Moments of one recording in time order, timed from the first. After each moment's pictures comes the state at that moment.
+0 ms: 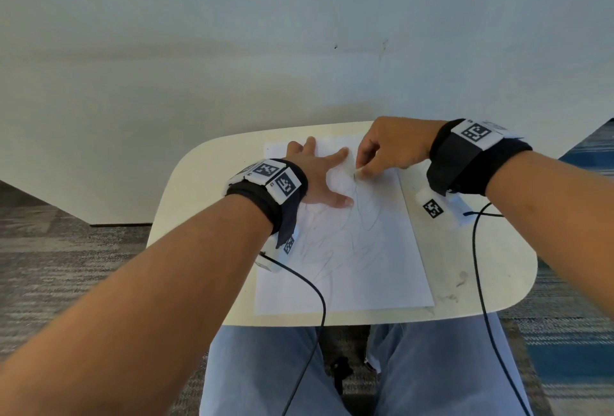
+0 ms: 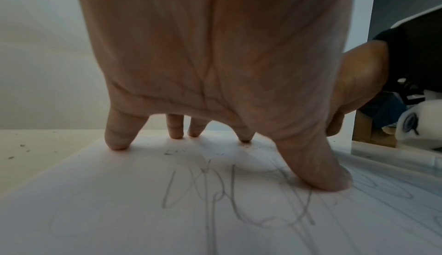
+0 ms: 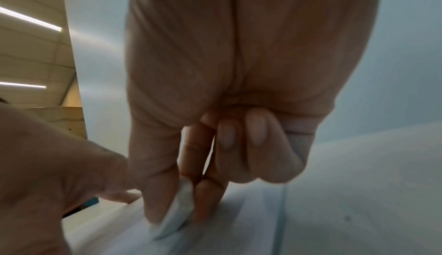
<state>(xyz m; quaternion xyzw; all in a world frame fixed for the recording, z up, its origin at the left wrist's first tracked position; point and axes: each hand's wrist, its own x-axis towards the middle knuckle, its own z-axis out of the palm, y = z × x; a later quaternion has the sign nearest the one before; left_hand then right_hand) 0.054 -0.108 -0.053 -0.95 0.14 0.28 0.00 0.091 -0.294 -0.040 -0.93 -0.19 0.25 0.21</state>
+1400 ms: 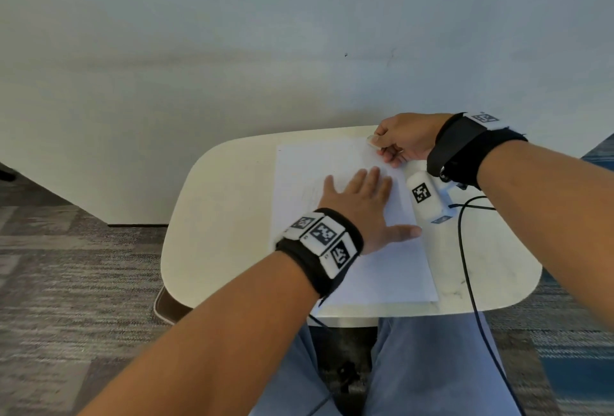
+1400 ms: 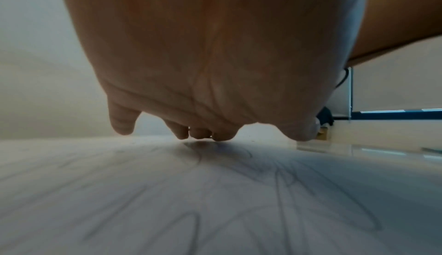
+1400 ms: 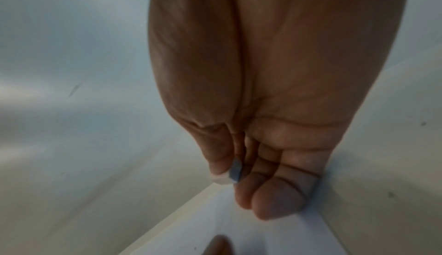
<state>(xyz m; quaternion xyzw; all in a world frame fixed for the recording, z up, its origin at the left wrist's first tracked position) -0.012 -0.159 -0.065 -0.94 0.22 0.25 -0.01 0.092 -0.290 -0.033 -0.83 0.04 0.31 0.46</state>
